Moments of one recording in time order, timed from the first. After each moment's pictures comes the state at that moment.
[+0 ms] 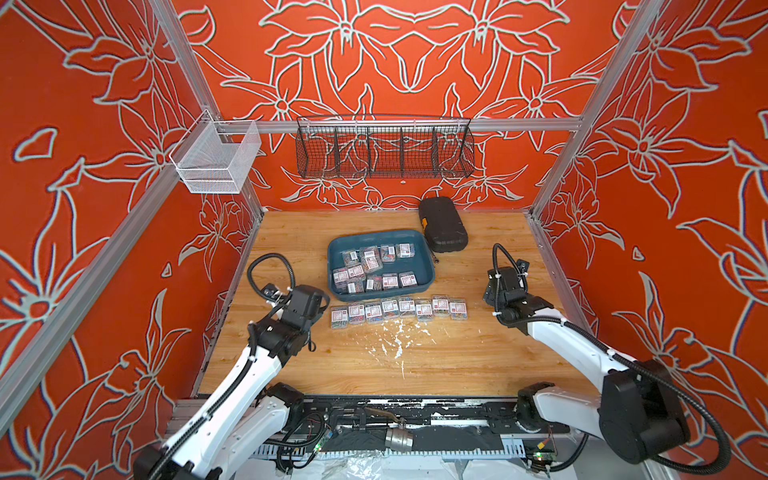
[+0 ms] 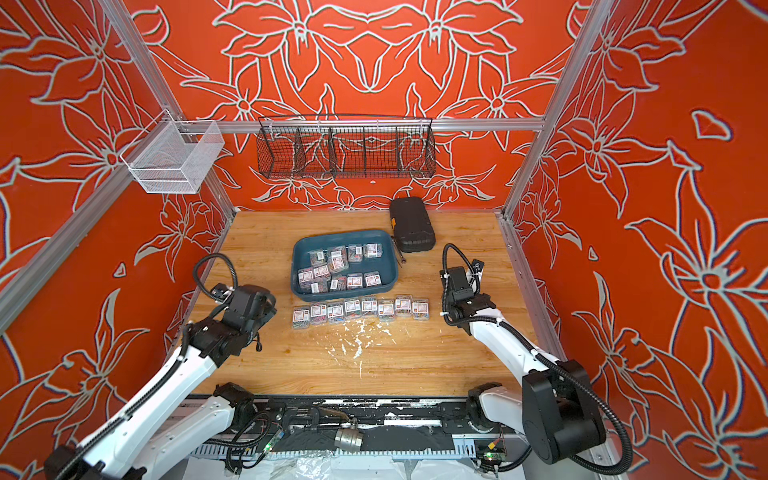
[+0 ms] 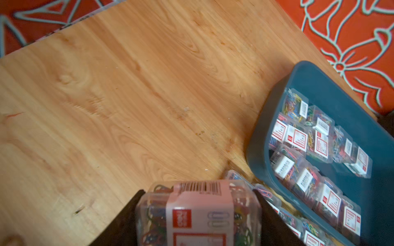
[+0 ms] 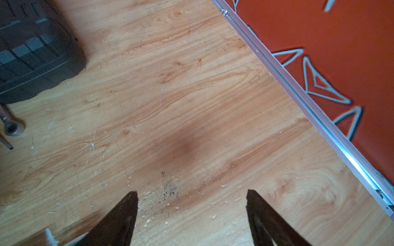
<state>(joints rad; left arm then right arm) -0.30 0.76 0.65 -0.80 -0.50 -1.07 0.27 1.20 0.66 -0.37 0.58 0.61</state>
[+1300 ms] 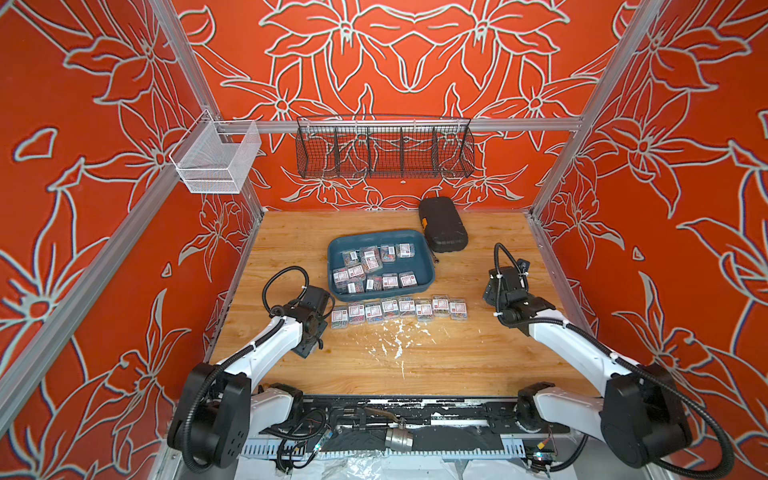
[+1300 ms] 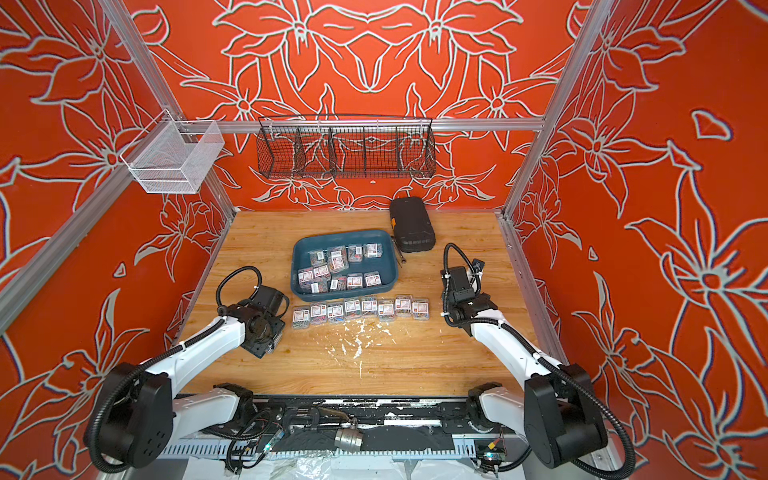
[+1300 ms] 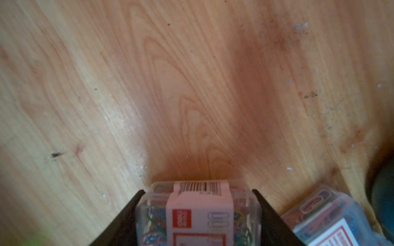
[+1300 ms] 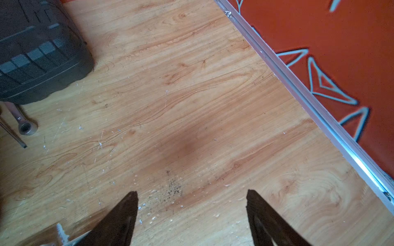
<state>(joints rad) -0.21 1.21 0.59 -0.74 -0.26 -1.36 0.27 1.18 0.66 -0.37 0.56 0.61</state>
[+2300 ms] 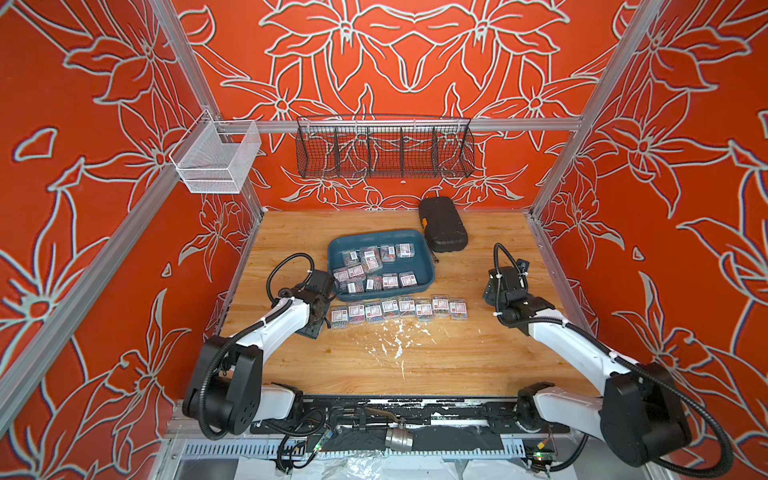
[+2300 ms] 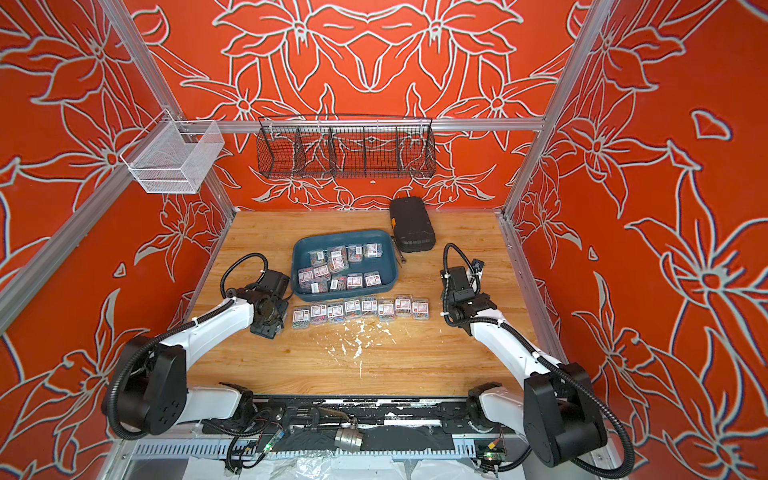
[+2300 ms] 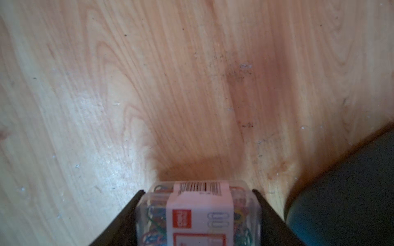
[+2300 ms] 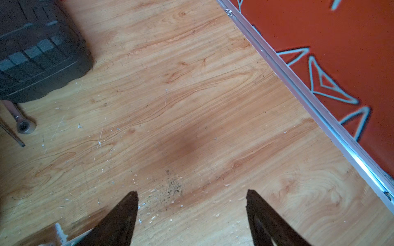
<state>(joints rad) -0.21 1.38 0.74 -0.69 -0.29 -1.57 0.27 1.19 0.66 -0.37 0.56 0.60</state>
